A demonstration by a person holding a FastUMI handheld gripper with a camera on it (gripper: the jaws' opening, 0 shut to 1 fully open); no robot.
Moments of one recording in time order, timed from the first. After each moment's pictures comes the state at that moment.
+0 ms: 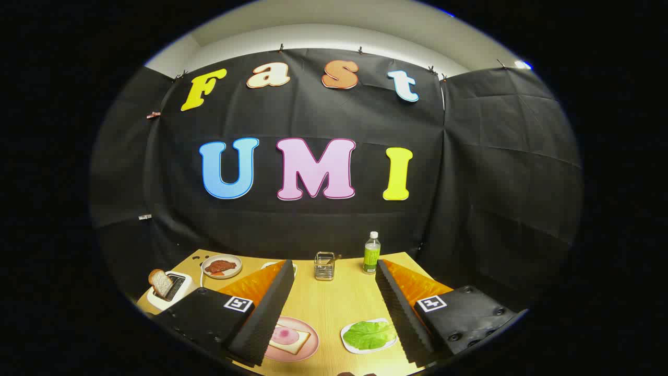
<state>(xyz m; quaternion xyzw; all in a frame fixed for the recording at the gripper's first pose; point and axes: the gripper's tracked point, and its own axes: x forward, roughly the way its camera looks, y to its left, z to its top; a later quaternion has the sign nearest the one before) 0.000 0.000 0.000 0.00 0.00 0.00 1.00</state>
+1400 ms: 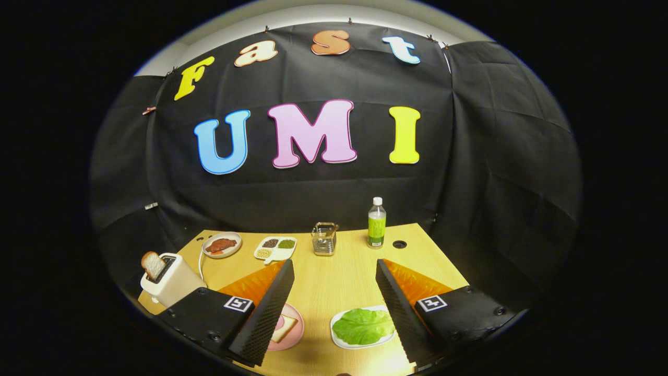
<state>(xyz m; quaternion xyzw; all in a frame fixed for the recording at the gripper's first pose) 0.054 -0.056 -0.081 0.02 0.10 0.04 0.99</state>
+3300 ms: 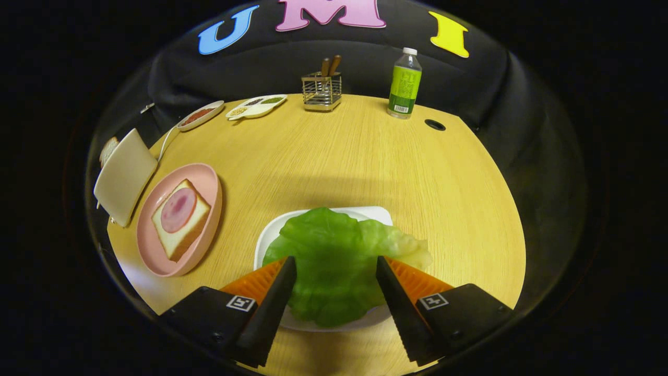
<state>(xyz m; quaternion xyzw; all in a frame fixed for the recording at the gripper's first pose) 0.097 -0.105 -0.360 -0.07 0.39 0.12 0.91</state>
